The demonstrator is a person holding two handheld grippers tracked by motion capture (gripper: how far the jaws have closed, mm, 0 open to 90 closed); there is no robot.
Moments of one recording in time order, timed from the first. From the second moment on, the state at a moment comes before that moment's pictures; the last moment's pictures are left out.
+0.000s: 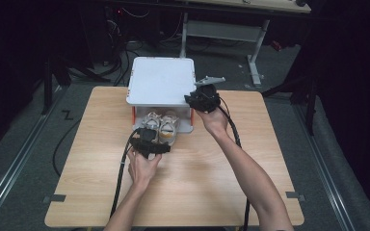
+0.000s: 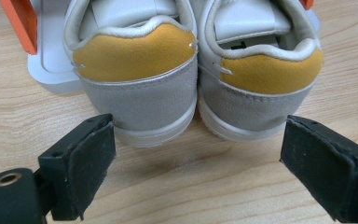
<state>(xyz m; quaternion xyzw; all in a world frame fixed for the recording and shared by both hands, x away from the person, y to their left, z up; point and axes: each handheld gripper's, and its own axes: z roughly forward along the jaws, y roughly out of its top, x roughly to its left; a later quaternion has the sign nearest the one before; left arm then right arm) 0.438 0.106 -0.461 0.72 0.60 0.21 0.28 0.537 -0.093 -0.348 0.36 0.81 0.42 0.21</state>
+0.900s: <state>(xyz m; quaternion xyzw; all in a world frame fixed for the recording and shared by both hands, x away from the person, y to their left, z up) 0.483 0.094 -0.455 0.71 0.62 0.22 0.27 0.537 -0.092 -0.347 0.36 0.81 0.42 0.20</state>
